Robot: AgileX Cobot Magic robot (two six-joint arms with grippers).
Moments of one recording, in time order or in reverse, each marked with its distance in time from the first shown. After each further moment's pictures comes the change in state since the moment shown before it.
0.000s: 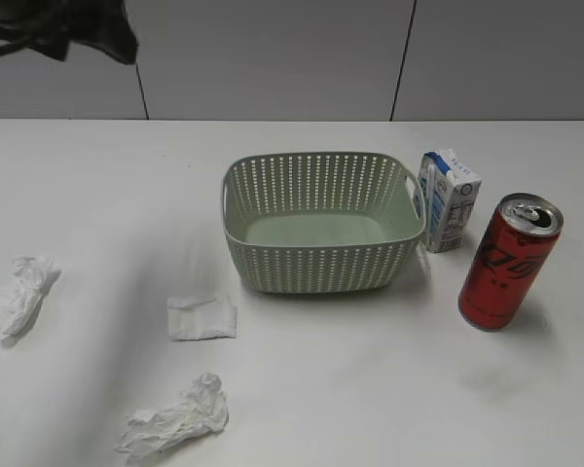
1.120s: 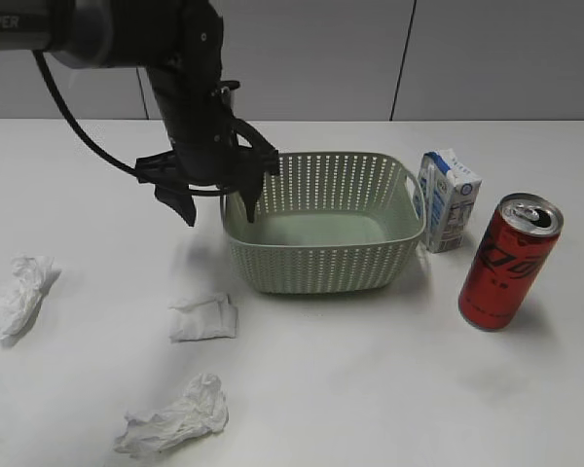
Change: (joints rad) left arm -0.190 0.622 -0.343 0.056 0.232 -0.494; right arm 0.000 0.000 0.000 -0.001 0.000 0.000
